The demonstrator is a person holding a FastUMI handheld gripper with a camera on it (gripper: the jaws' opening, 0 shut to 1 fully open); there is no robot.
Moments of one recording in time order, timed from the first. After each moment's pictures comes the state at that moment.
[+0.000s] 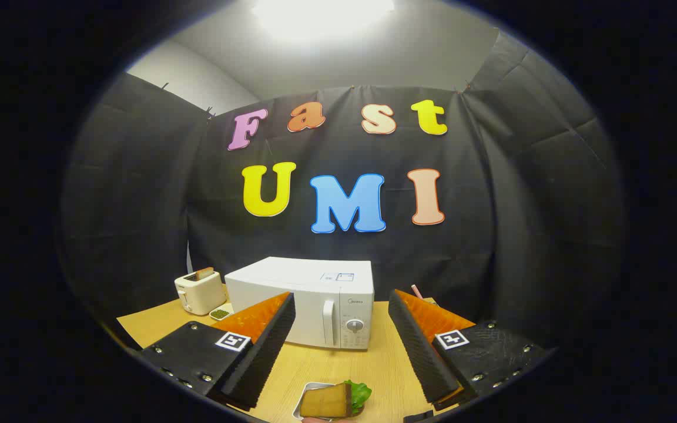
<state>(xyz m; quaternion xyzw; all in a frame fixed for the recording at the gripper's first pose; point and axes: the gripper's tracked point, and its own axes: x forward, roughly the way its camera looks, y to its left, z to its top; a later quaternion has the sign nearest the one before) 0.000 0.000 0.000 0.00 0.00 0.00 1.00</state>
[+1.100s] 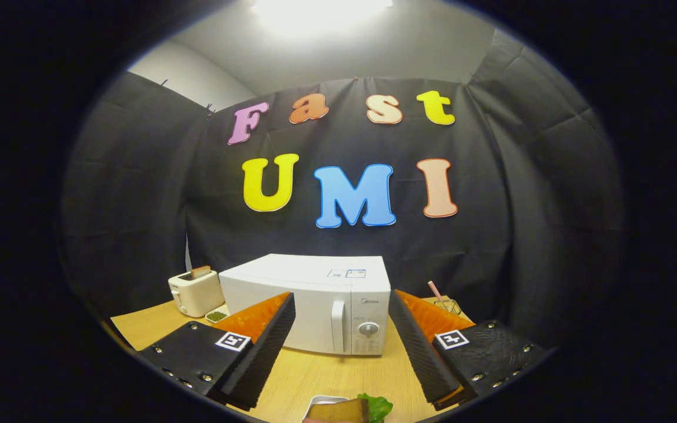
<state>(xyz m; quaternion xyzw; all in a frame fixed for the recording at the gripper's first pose) 0.074 0.020 -0.033 0.01 -0.01 0.01 1.00</state>
